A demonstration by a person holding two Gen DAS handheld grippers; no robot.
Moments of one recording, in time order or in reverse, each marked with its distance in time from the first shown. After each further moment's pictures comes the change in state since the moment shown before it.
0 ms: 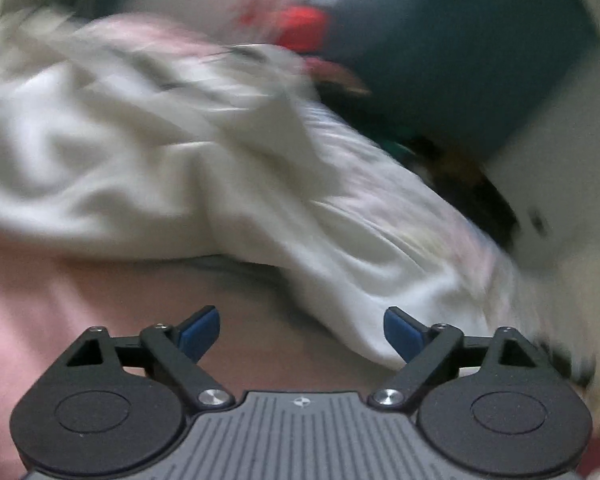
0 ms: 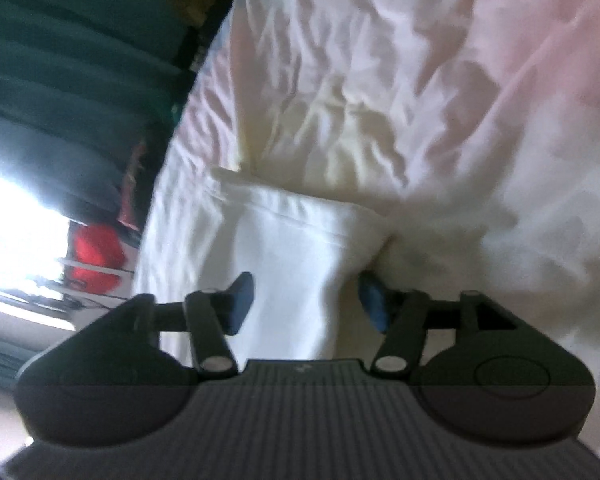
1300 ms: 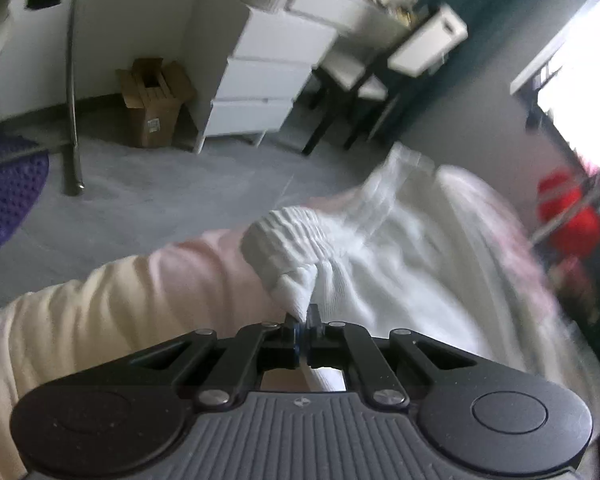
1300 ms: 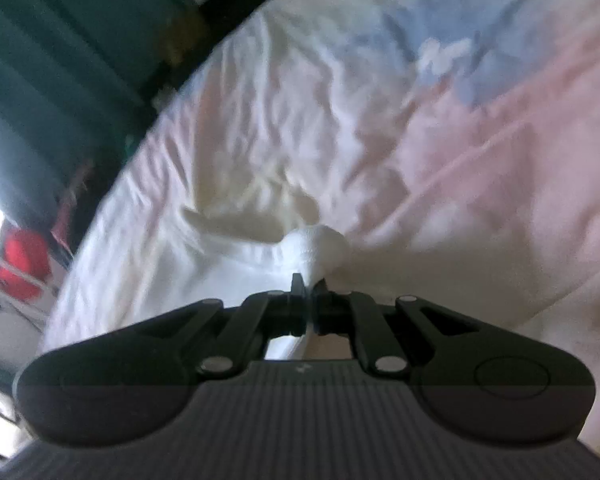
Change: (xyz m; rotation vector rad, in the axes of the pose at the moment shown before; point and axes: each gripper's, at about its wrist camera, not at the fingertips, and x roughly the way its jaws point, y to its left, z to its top) left arm -0.133 0.176 0.102 -0.402 -0.273 0.604; right arm -0.032 0.011 0.000 -0.207 -0.197 -0.282
